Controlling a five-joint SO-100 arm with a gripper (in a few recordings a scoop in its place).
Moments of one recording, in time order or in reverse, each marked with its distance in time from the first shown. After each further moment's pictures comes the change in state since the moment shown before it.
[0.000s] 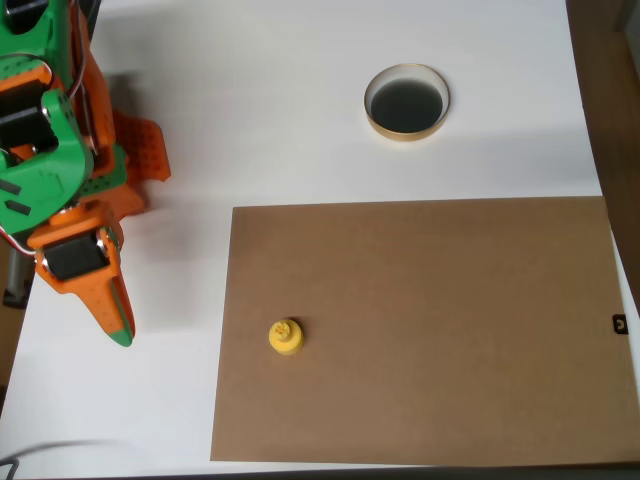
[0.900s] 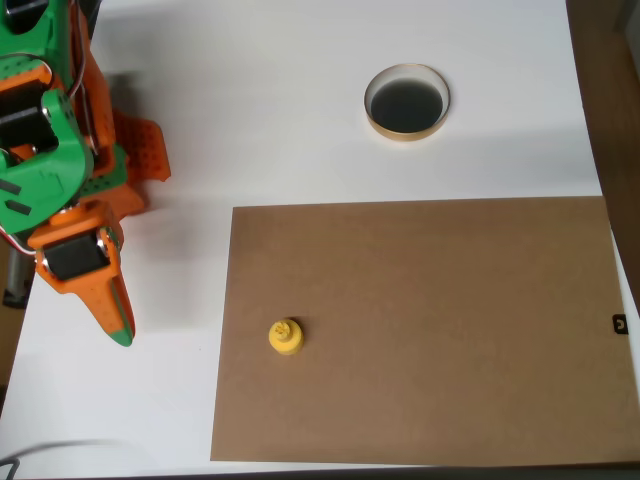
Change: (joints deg) arm 0.0 0.0 0.0 0.0 -1.2
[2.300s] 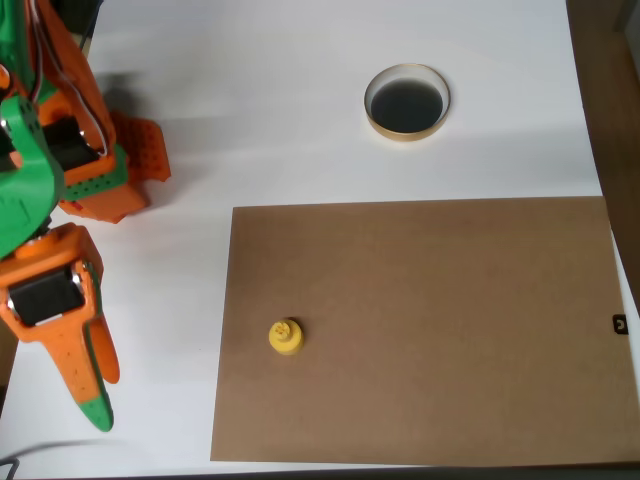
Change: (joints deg) arm -1.0 -43.0 -33.8 -6.7 -0.5
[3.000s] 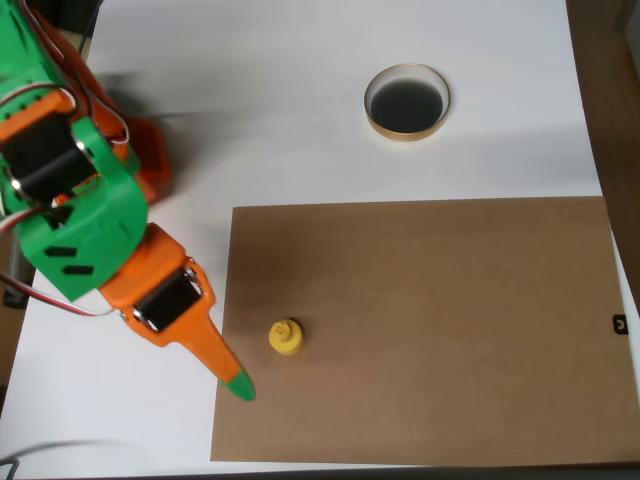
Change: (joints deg) arm -15.8 -23.6 -15.3 9.6 -4.5
